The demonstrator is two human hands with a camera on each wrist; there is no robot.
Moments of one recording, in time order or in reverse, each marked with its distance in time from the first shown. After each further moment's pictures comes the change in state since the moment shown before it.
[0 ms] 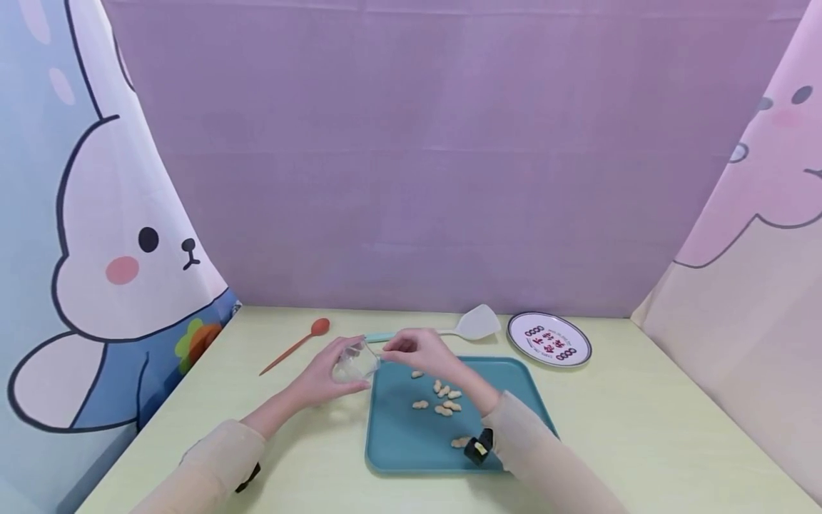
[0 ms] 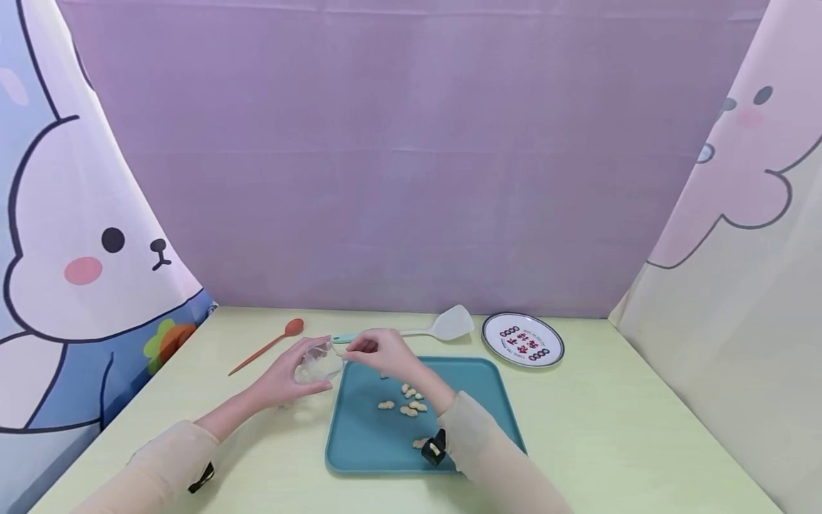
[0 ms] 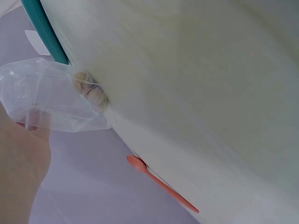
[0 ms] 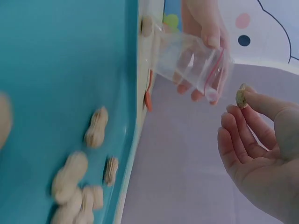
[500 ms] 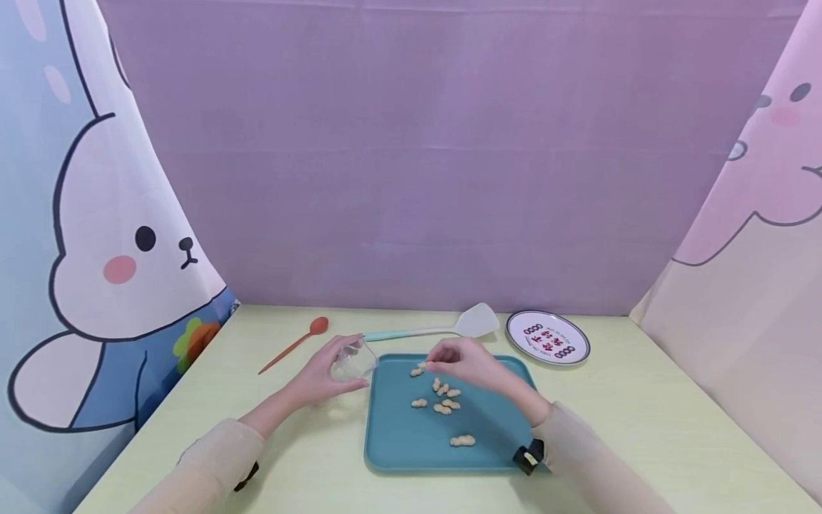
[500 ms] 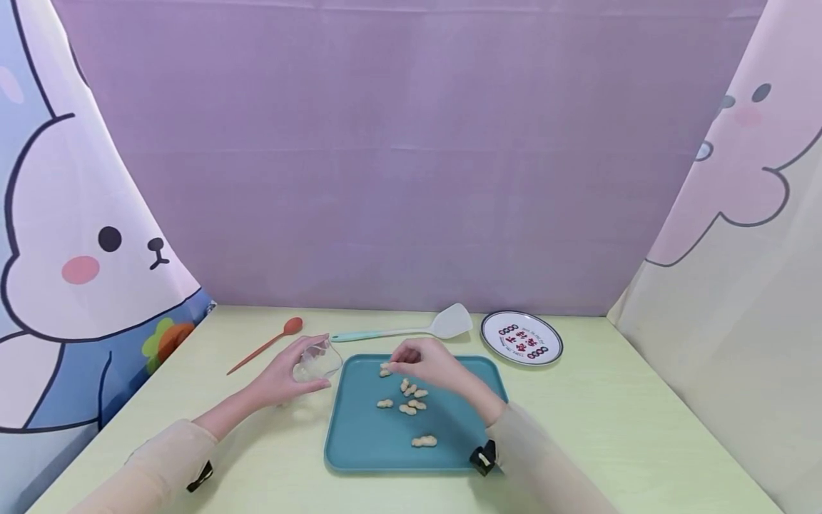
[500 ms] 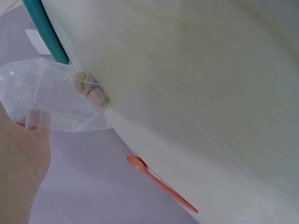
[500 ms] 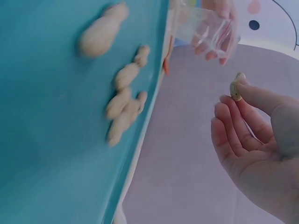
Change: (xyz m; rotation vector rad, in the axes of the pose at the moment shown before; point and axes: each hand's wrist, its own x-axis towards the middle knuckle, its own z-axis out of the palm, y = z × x) left_hand 0.000 0.000 0.001 0.032 0.021 0.015; right_hand -0.052 0.021 -0.043 -0.020 -0.073 0.086
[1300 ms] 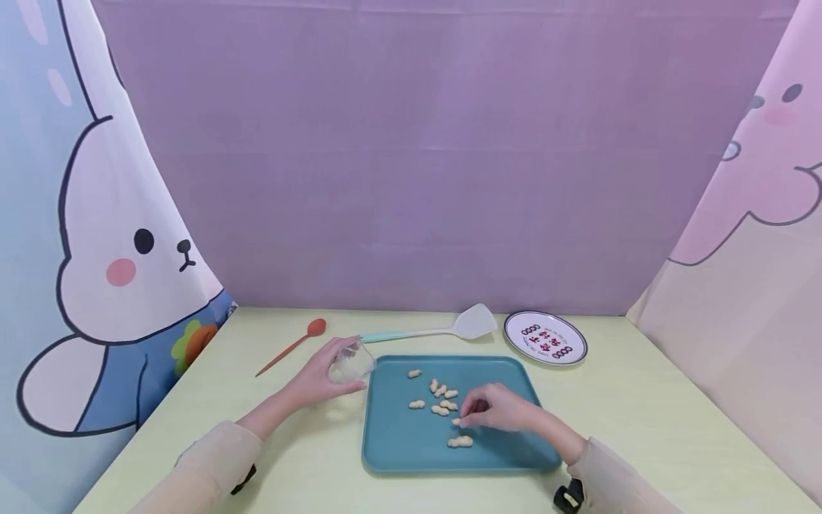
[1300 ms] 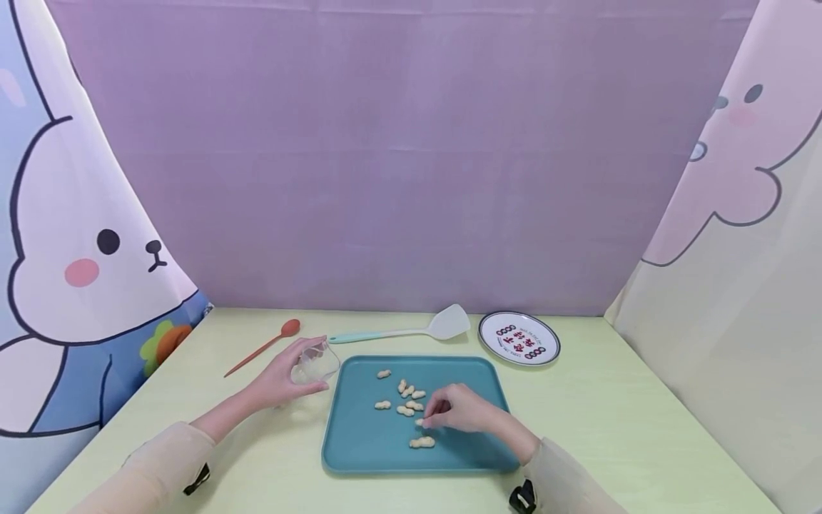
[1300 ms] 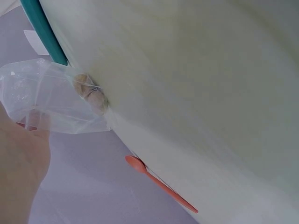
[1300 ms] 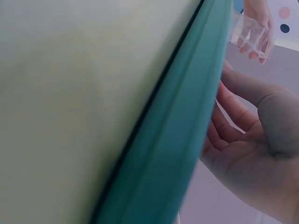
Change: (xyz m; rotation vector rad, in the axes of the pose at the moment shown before) left_hand 0.000 0.004 0.000 -0.015 -0.013 -0.013; right_hand -0.065 0.042 0.004 -0.092 -0.175 0.079
